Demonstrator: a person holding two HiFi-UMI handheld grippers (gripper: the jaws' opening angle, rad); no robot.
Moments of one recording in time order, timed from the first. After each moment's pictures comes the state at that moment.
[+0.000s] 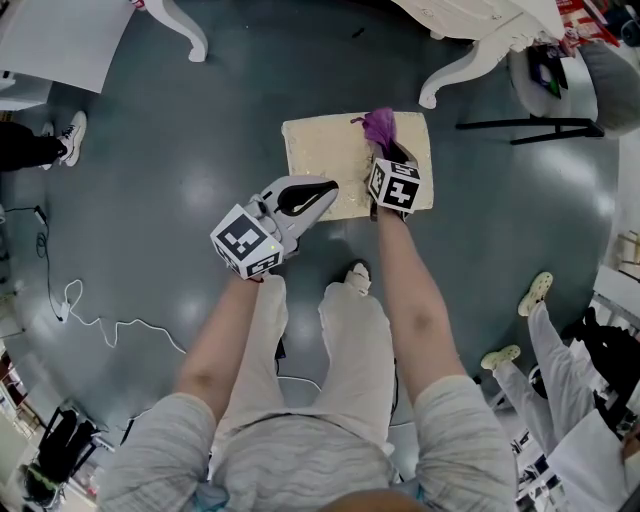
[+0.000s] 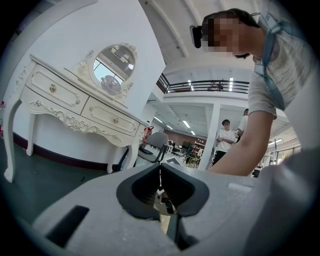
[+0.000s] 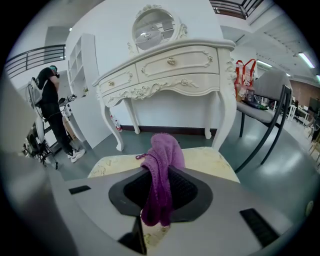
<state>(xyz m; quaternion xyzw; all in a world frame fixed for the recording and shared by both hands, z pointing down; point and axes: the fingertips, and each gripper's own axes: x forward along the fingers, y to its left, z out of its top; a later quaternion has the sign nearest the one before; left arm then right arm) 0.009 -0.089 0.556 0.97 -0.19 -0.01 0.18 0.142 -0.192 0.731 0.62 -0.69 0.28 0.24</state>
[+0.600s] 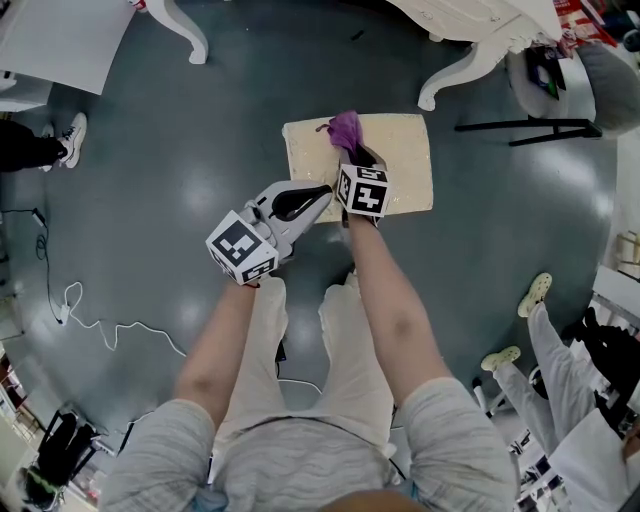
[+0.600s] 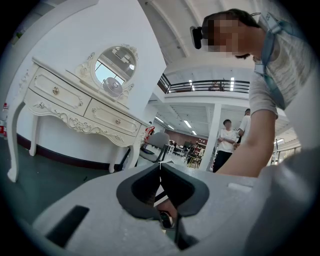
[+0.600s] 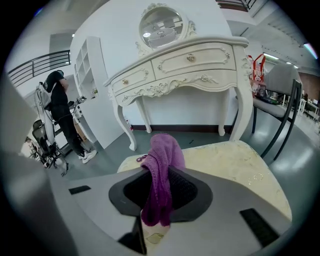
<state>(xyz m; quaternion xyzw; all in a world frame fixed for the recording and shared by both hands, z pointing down) -0.003 -0.084 0.553 0.96 -0.19 0.00 0.18 0.063 -0.184 0.732 0.59 -0.72 0.30 0.22</state>
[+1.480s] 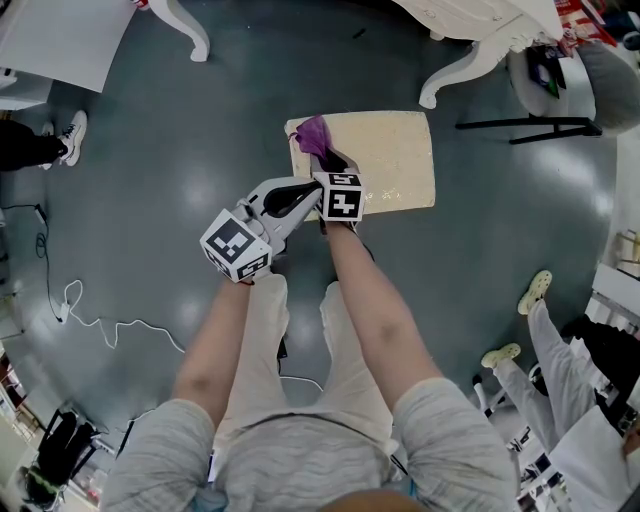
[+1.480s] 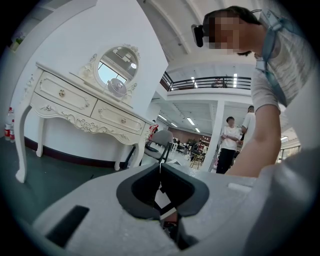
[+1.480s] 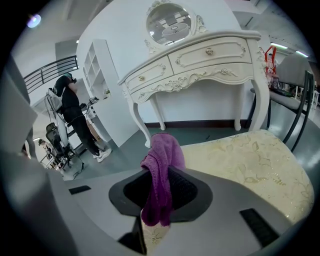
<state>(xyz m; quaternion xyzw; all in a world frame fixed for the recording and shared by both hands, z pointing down) -0.028 -0.083 0.561 0.96 -0.21 0.01 0.18 -0.017 -0.163 0.727 0.53 -0.75 0.32 0.21</state>
